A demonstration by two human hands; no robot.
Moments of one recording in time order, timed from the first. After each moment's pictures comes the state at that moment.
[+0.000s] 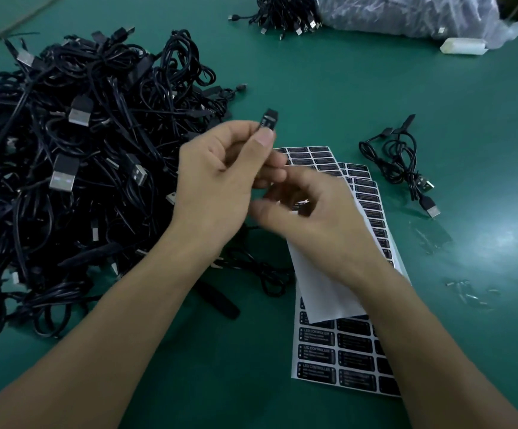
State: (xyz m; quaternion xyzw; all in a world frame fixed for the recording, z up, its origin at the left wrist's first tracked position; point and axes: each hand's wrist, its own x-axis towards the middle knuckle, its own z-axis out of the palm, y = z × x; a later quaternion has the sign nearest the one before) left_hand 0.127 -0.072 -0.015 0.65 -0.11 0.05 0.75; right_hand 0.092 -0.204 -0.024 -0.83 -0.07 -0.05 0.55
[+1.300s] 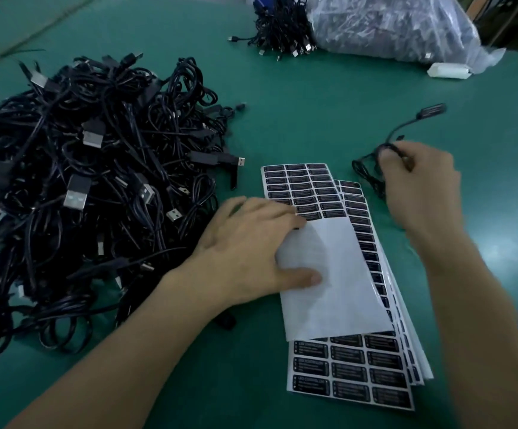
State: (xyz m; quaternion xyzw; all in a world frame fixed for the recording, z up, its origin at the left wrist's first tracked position) left_hand 0.122 -0.074 -0.032 0.93 -0.33 -0.05 0.13; right_hand 0.126 -0.294 -0.002 -0.88 0.16 -0.24 0.36
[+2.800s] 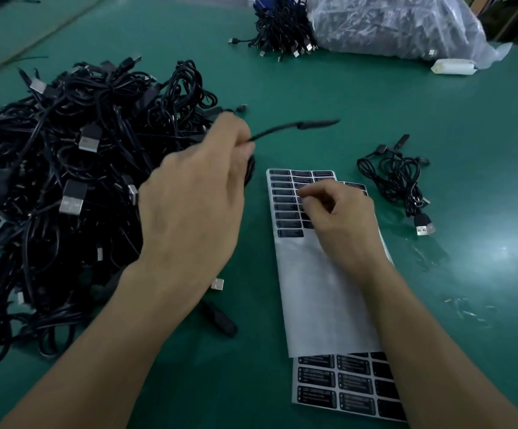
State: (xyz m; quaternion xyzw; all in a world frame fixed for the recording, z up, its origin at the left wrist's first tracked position) left_hand 0.118 -0.051 0.008 0.88 -0.17 0.29 0.33; right_hand 0.123 -0.237 -0.047 -0.90 0.07 -0.14 0.41
